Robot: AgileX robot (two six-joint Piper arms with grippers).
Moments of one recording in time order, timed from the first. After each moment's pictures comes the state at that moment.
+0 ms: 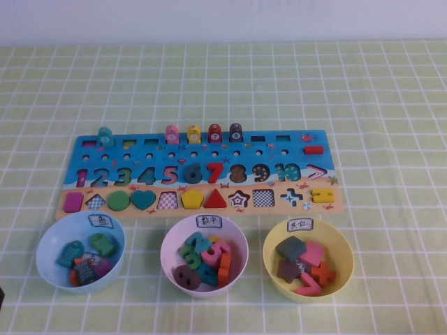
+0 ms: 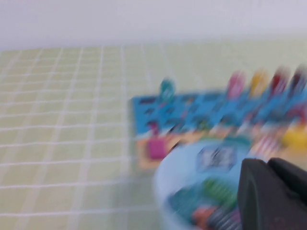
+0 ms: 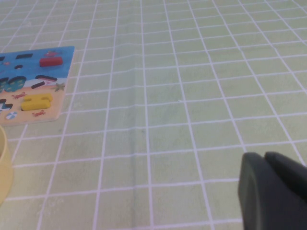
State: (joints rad) right arm 0.02 -0.01 0.03 -0.03 0.37 0.18; left arm -0.18 -0.01 0.02 0.12 0.21 -0.14
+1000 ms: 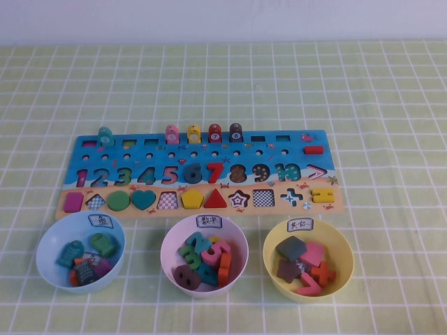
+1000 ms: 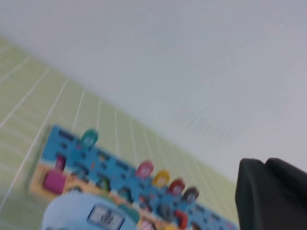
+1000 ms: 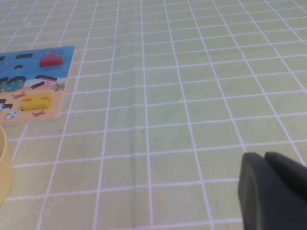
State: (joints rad) right arm 0.02 -0.01 0.03 -0.03 0.37 0.18; left arm -0.18 -0.01 0.01 -0.09 -0.04 -0.63
